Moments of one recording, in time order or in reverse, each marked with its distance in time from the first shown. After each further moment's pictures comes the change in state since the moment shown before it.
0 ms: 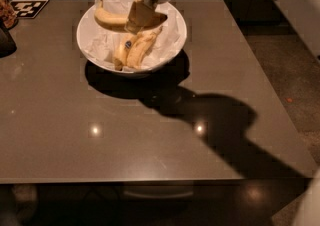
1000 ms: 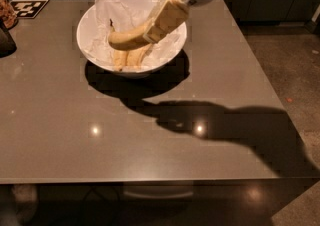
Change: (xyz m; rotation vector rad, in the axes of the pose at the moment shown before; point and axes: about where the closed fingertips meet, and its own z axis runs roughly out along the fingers) arm 0.032 0.052 -0.055 -0.149 -0.146 -0.068
